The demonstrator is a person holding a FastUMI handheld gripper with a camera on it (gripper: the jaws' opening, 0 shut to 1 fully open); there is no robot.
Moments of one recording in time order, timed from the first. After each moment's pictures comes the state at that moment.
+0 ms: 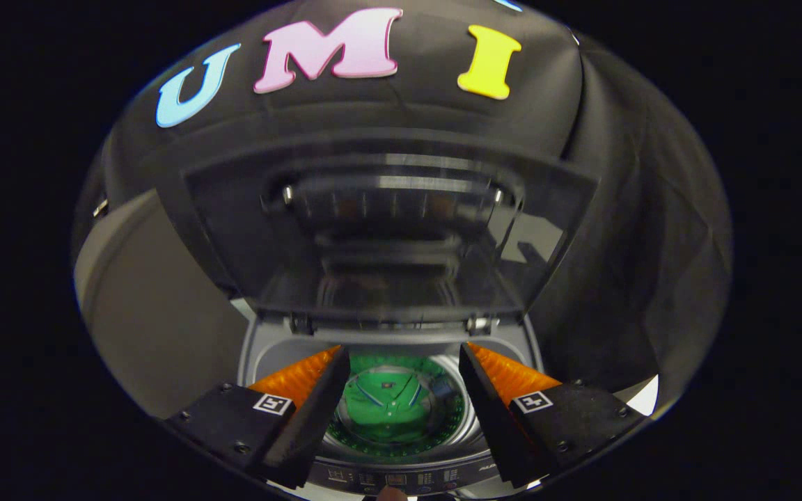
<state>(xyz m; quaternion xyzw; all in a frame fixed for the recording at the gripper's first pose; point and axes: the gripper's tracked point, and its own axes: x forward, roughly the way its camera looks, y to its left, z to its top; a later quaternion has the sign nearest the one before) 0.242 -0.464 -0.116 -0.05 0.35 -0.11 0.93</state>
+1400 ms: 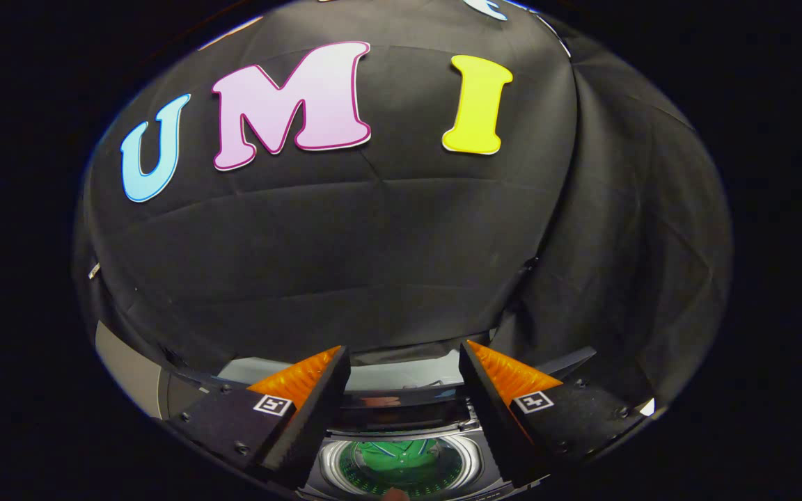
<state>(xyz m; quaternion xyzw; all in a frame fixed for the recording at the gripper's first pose) 0.367 -0.476 -0.031 -0.02 0.29 -0.13 0.95</state>
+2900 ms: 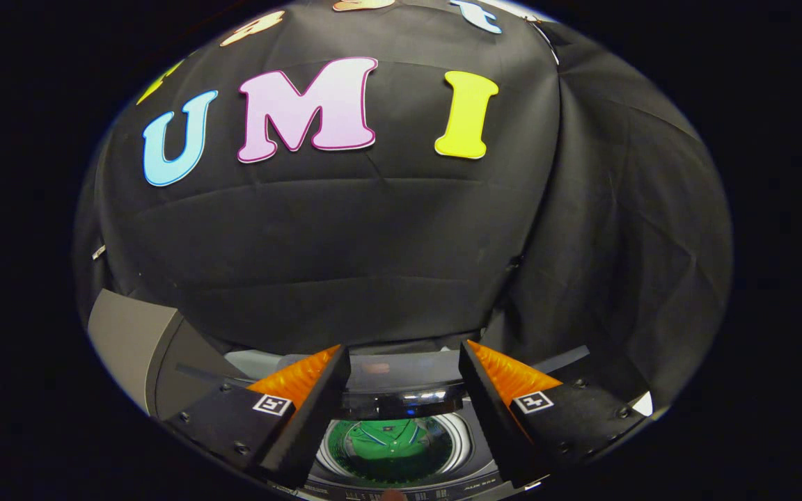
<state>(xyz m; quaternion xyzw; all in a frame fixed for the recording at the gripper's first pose) 0.276 -0.472 -0.035 -0.03 0.27 -0.13 0.95</state>
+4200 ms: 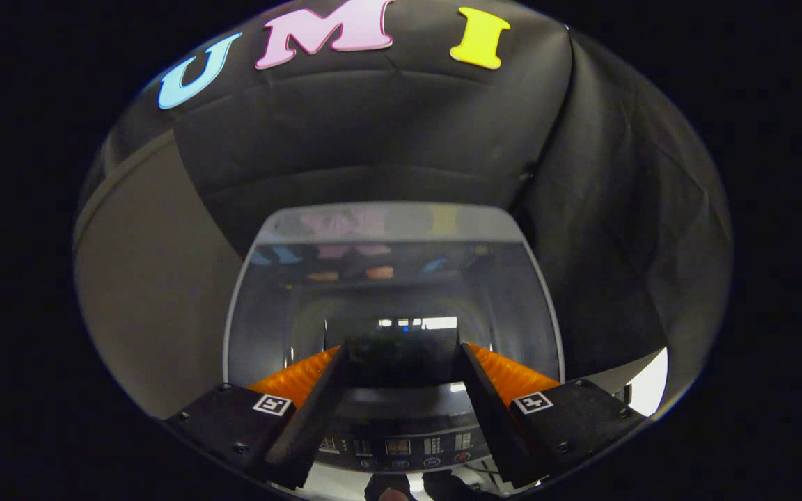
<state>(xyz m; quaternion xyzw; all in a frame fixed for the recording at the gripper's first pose) 0.147 -0.466 -0.227 -0.02 0.44 -0.11 0.89</state>
